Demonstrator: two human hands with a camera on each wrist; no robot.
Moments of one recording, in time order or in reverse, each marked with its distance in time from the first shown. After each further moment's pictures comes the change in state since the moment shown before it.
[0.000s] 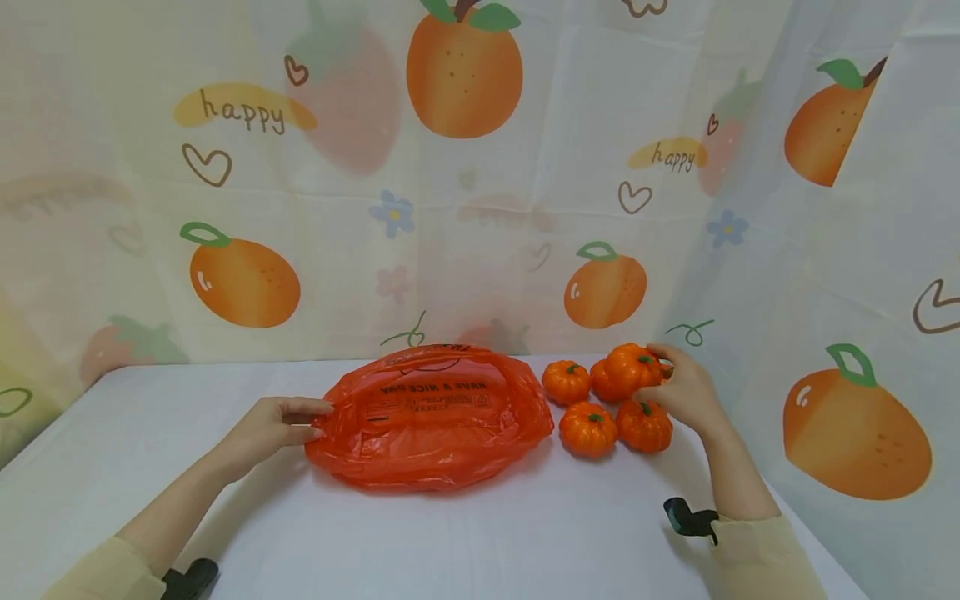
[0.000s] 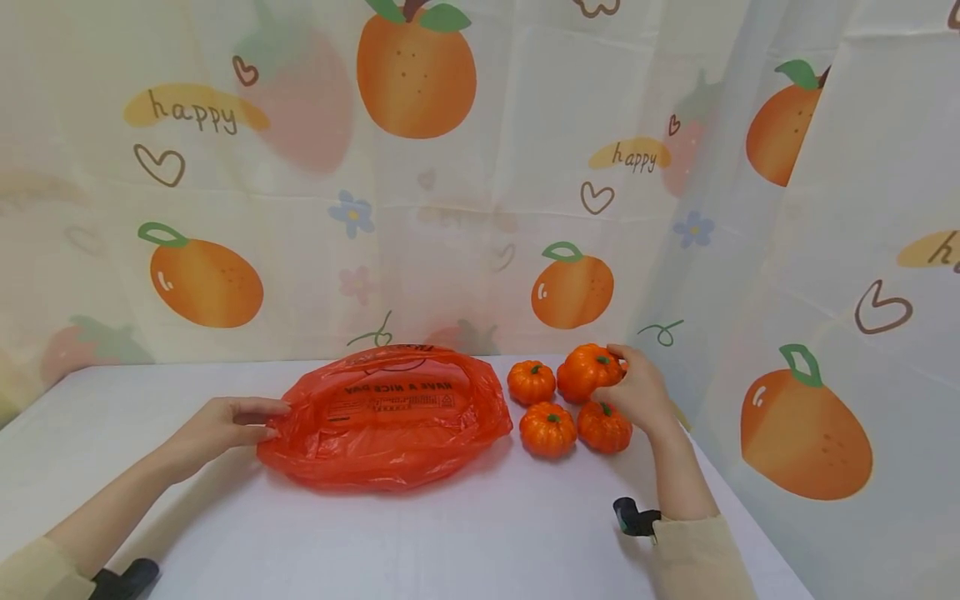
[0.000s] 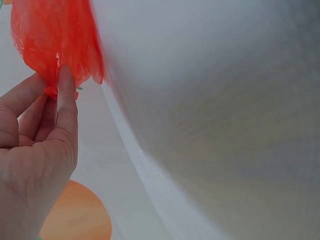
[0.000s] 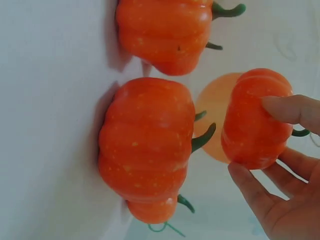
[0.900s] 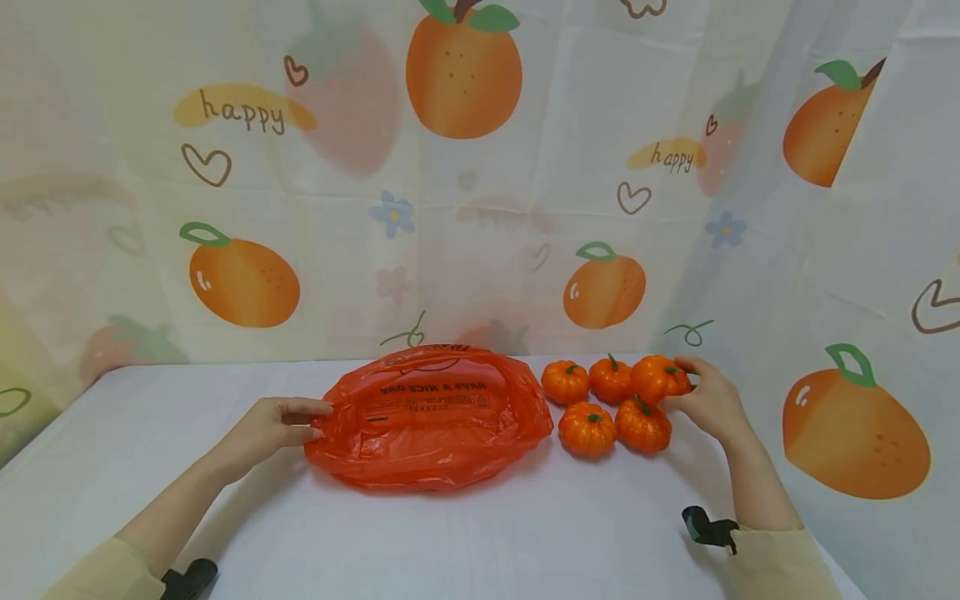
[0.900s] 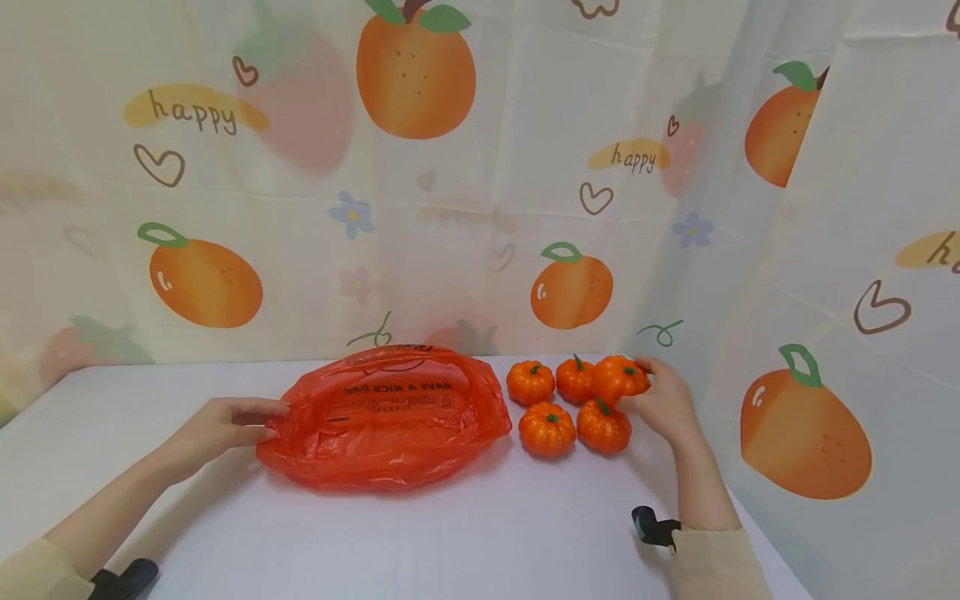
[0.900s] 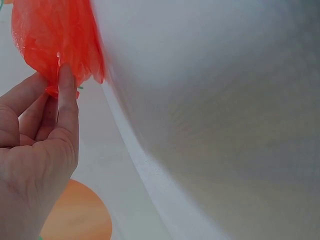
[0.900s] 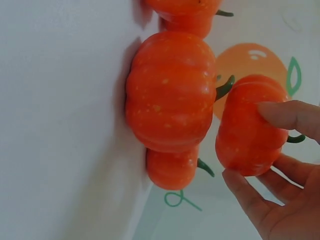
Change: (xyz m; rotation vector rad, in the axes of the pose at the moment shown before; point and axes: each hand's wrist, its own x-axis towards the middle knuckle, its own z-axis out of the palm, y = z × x) left_hand -0.001 0.001 0.000 0.003 0.004 -0.002; right_hand -0.007 0.032 -0.013 -0.062 0.024 0.074
